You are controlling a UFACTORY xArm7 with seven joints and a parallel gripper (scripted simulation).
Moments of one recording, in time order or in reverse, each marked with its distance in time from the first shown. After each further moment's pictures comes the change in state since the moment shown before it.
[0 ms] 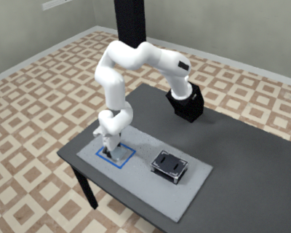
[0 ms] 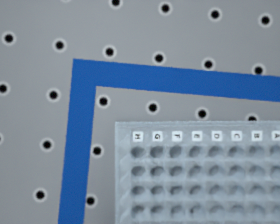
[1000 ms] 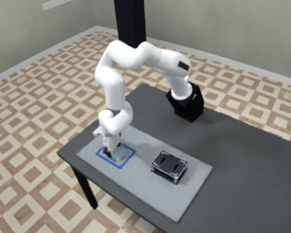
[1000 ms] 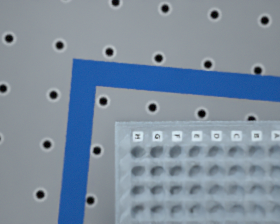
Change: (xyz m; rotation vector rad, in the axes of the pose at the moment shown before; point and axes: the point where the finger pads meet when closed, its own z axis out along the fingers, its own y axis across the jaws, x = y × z) arm 0.000 0.000 -0.001 0.000 0.000 0.000
